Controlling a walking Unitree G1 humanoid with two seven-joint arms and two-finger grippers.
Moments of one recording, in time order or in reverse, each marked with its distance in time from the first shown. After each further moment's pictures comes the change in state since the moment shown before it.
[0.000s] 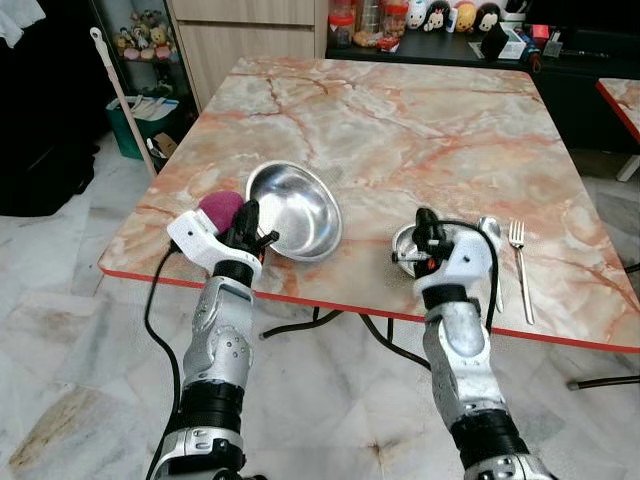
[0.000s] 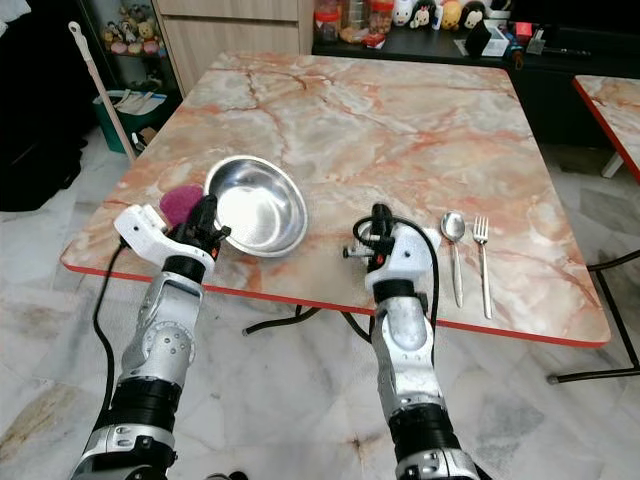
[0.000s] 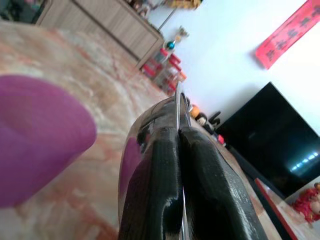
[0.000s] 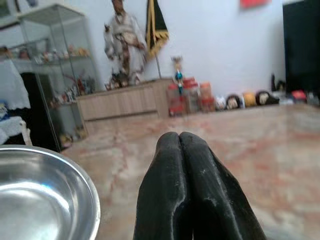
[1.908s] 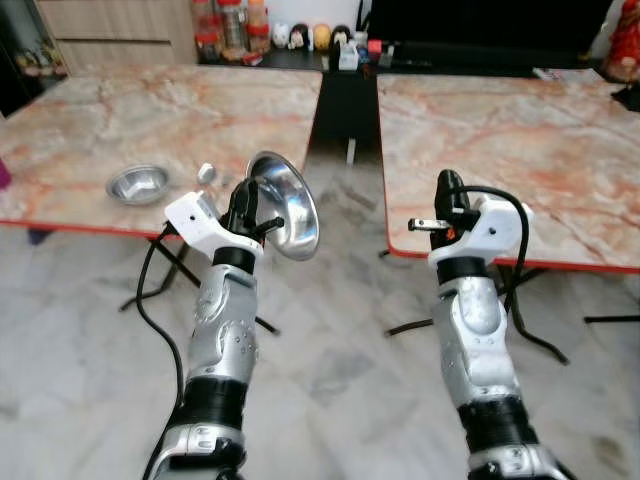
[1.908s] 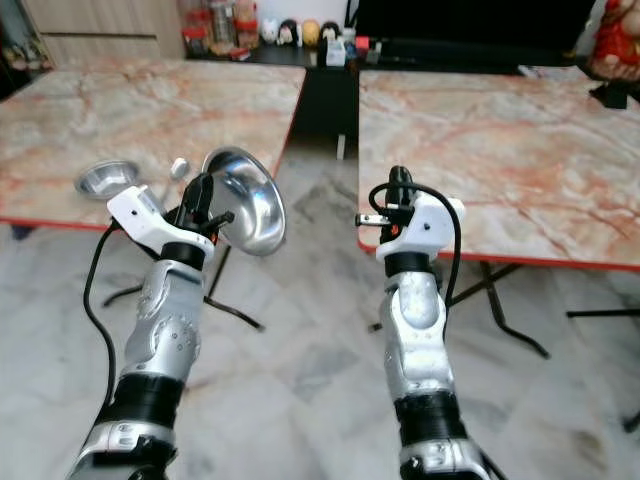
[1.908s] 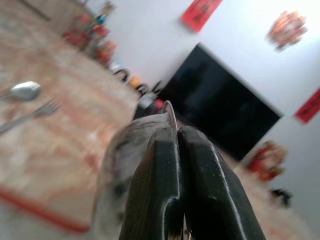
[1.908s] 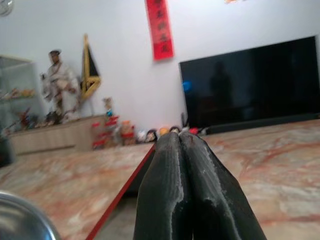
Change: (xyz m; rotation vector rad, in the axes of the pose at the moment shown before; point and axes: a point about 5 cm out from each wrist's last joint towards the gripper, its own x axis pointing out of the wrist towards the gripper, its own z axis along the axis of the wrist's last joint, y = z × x) left arm 0.000 0.001 0.015 0.121 -0.072 0.014; right arm 0.009 0.009 0.024 0.002 -0.059 -0.007
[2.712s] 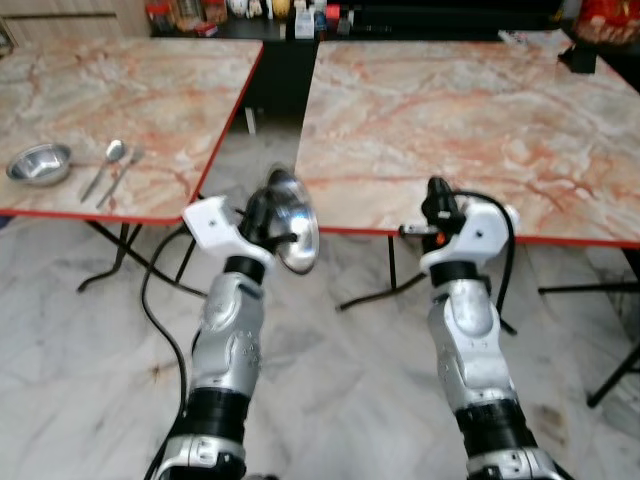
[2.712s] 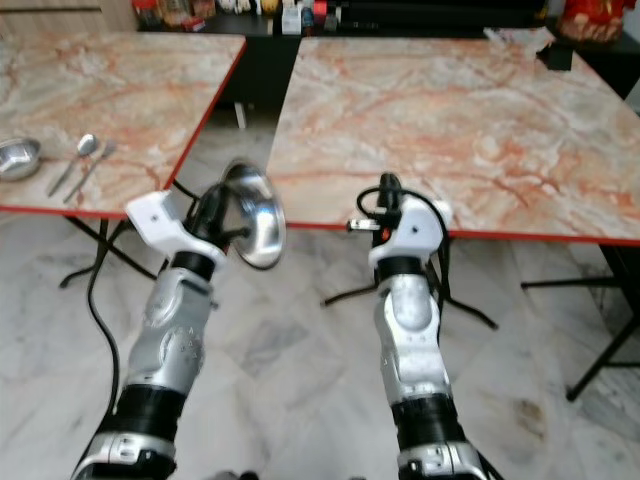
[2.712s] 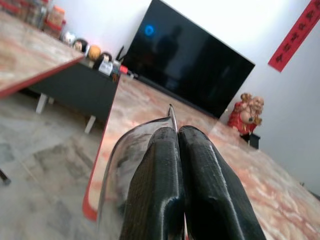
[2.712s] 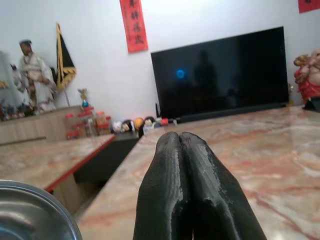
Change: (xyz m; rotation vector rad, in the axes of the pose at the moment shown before) left arm -0.006 -0.022 -0.015 0.078 0.068 -0.126; right arm -0.002 -0.006 -0.003 -0.011 0.028 -0.021
